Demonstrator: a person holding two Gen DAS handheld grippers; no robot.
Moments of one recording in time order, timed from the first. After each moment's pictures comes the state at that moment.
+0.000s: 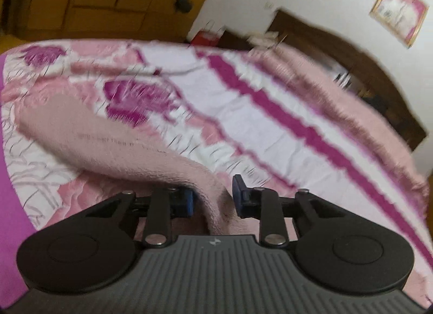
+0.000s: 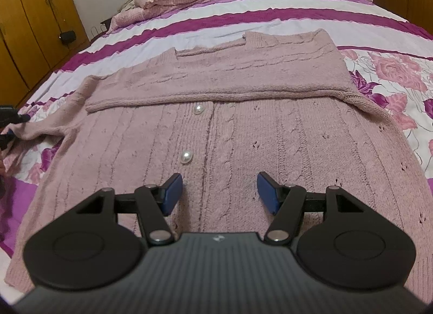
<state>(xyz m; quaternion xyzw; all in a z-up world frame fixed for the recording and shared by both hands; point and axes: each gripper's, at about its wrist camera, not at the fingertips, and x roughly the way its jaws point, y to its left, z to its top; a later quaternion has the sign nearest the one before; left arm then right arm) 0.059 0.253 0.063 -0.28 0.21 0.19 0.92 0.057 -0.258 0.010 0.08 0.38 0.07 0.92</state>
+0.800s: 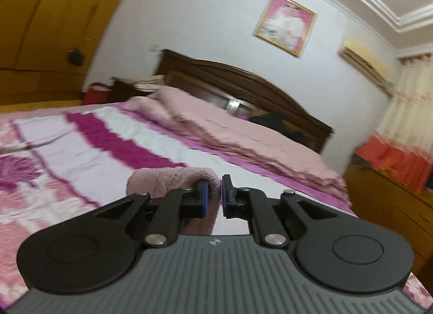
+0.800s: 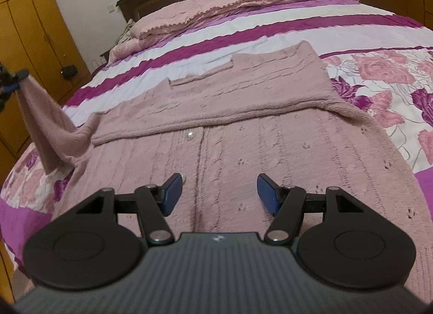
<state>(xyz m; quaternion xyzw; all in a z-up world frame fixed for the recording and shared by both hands) 0.051 0.100 0.177 -0.20 0.09 -0.01 0.98 0.046 -0.284 0.020 0.14 0.33 0.06 0.93</state>
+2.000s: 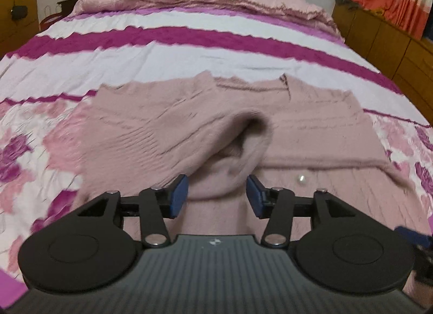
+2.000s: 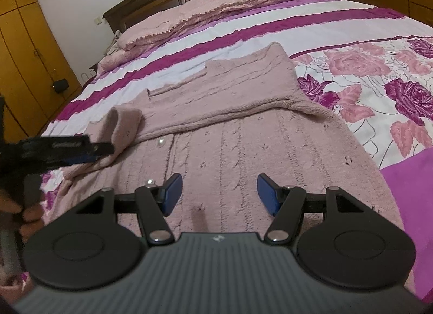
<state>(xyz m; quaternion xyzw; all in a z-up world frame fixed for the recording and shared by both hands) 0.083 -0.034 0.068 -0.04 0.39 -0.08 0.92 0.037 -0.319 0.015 0.17 0.32 0.04 0.93</state>
